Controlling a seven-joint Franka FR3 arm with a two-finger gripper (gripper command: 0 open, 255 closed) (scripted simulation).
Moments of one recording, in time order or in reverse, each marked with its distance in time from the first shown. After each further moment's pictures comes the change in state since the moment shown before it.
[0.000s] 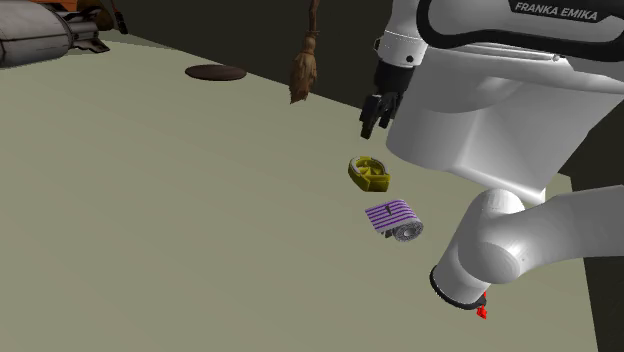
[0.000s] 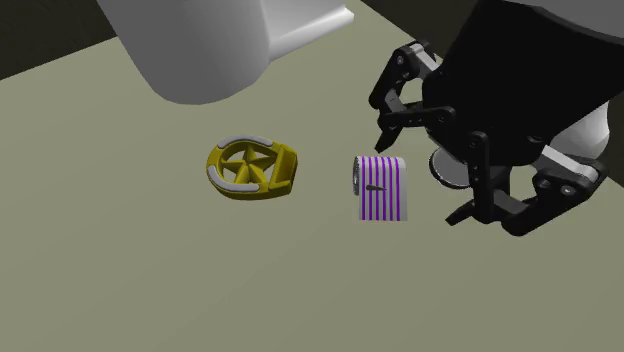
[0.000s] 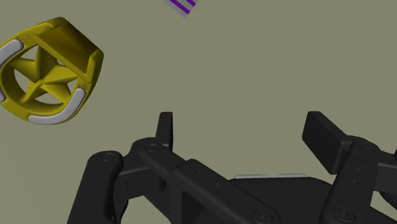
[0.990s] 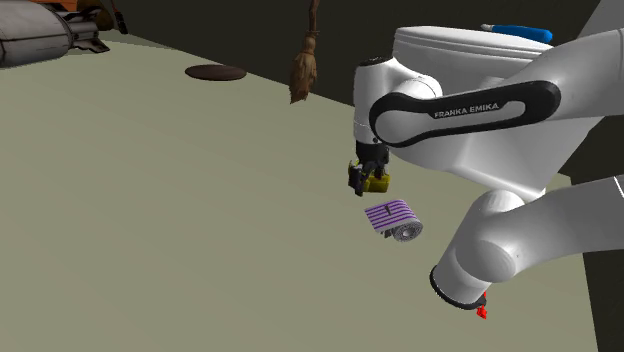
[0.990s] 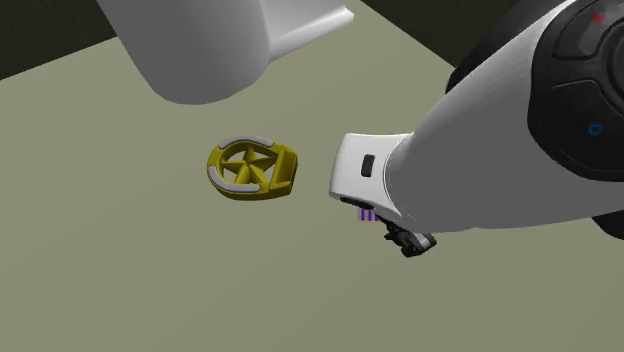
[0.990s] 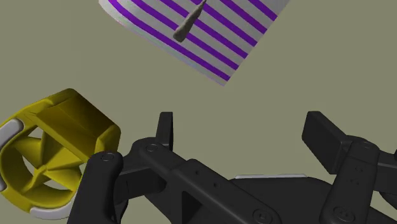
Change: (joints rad) arm -0.058 0.105 0.097 -0.342 -0.102 0.250 0.147
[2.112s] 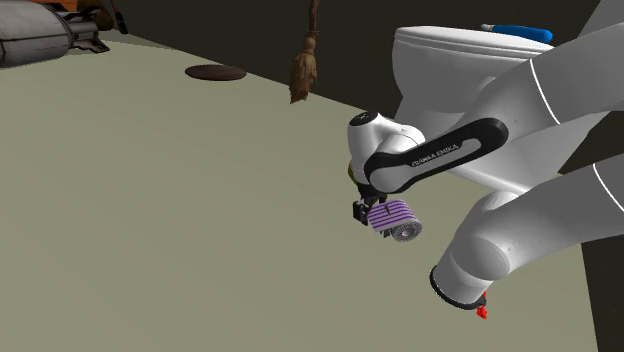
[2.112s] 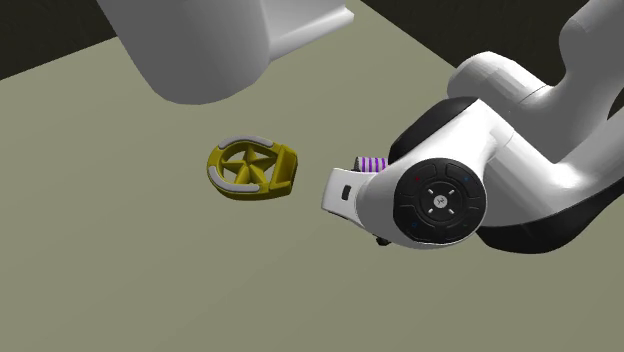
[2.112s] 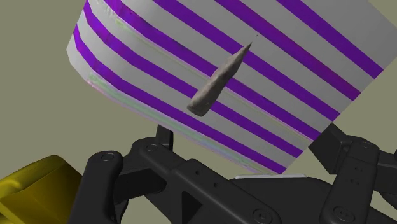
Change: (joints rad) arm -0.077 0.169 0.027 -0.202 -0.110 0.269 0.102
